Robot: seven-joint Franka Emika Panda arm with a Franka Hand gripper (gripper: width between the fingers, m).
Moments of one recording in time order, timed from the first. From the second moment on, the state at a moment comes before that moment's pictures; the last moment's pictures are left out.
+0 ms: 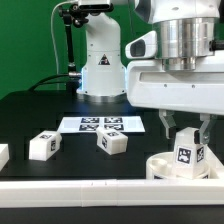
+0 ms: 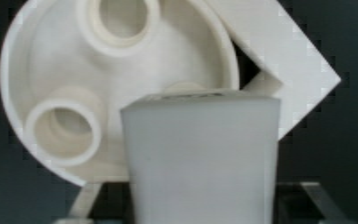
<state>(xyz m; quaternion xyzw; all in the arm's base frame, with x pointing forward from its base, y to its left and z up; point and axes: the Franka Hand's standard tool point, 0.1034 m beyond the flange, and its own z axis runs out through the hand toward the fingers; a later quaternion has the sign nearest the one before) 0.651 0.085 0.081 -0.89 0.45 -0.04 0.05</state>
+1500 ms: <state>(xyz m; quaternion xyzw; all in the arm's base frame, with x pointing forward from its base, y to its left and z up) 0.650 0.089 0.080 -0.66 0.74 -0.01 0.11</state>
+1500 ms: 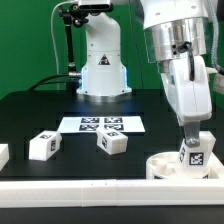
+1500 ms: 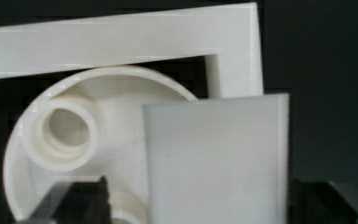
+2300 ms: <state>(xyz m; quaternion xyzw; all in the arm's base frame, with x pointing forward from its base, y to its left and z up) 0.650 0.095 0.092 -0.81 0.58 -0.03 0.09</state>
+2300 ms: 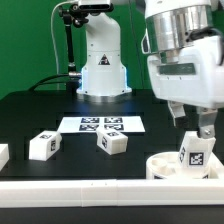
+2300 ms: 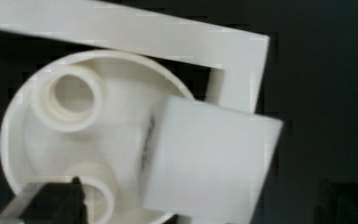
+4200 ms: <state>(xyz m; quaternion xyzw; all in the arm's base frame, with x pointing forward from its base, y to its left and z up) 0.653 0.091 0.096 -0.97 -0.24 -0.08 0.00</state>
